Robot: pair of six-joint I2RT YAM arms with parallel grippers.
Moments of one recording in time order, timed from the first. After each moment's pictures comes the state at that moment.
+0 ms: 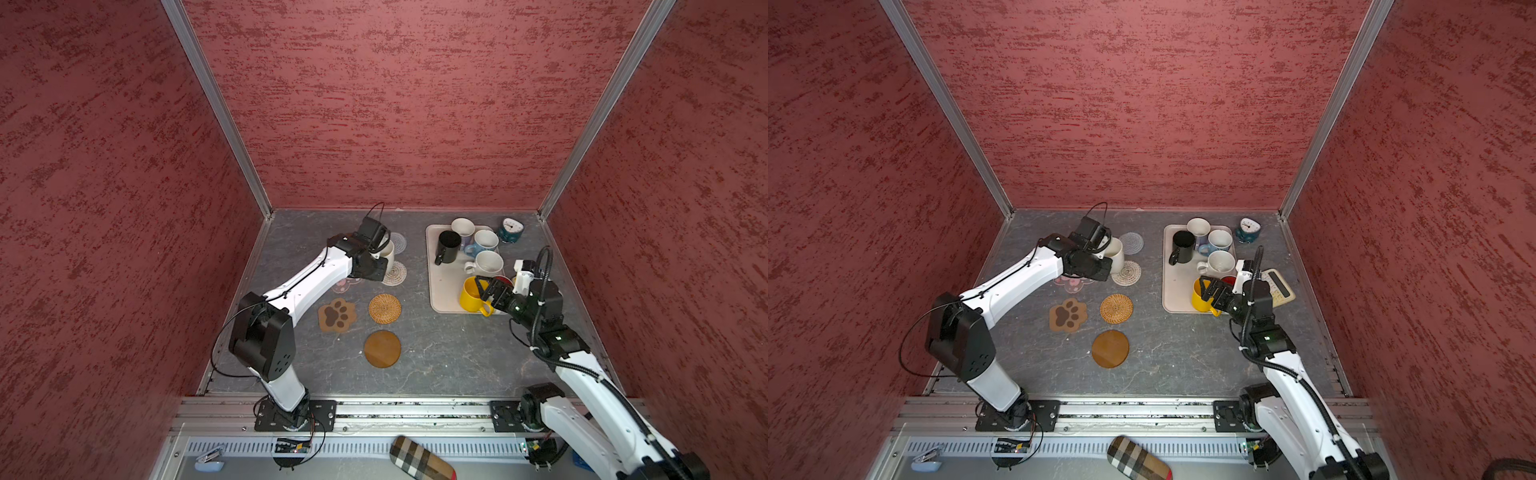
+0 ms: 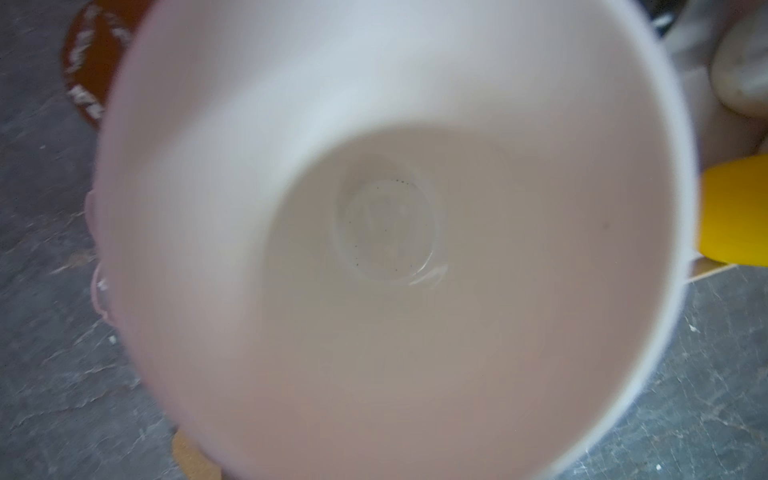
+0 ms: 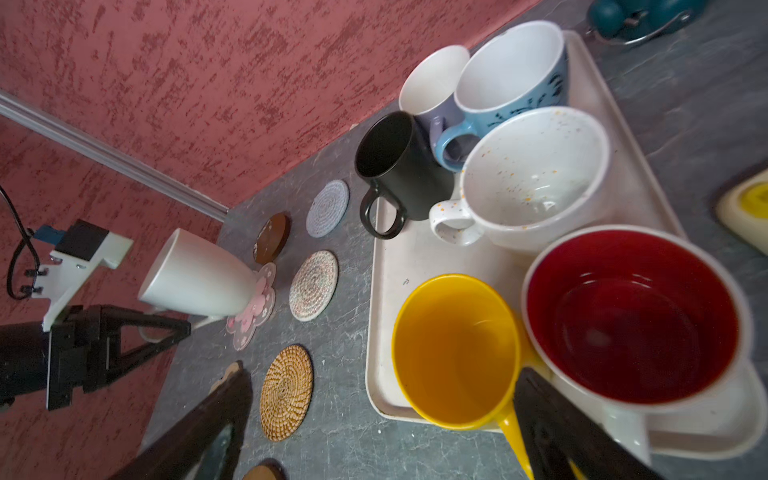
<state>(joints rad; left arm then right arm) -0.48 1.66 1.43 -0.88 -0.04 -0.22 0.21 0.83 0.50 -0.08 -0.22 0.63</state>
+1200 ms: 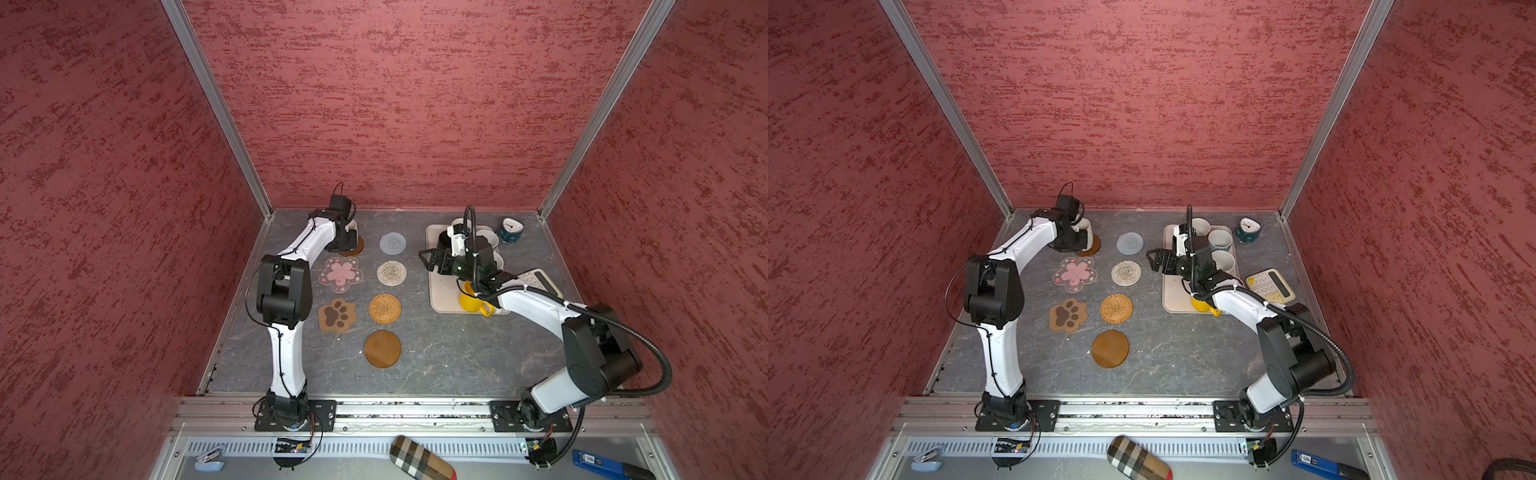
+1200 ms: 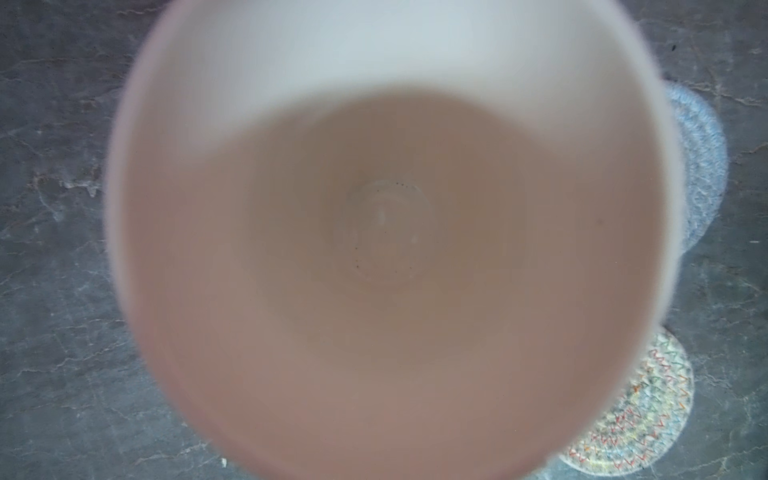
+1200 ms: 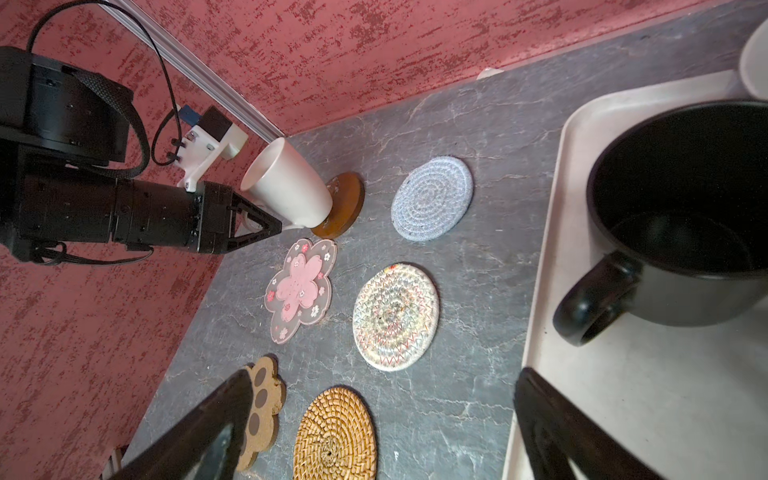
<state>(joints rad) -0.18 2.09 1.80 -0.87 -0.06 -0.23 0.43 1.56 0.92 0.21 -0.28 0.56</state>
